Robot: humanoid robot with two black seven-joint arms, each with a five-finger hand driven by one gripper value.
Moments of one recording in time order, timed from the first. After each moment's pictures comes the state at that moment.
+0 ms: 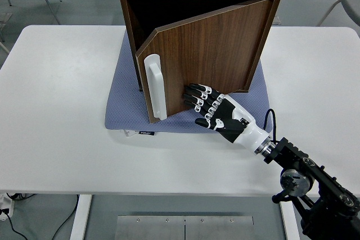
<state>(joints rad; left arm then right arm) 0.15 0.00 -0.17 -0.16 0.09 0.12 -0.05 0.30 0.00 1.09 1.09 -0.81 0.61 0.23</state>
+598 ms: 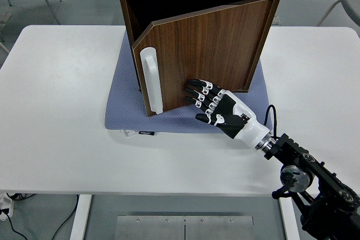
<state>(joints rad) 0.15 0.00 -0.17 -0.16 0.08 0.12 -0.05 0.32 0.00 1.09 1.08 -0.80 0.61 0.24</state>
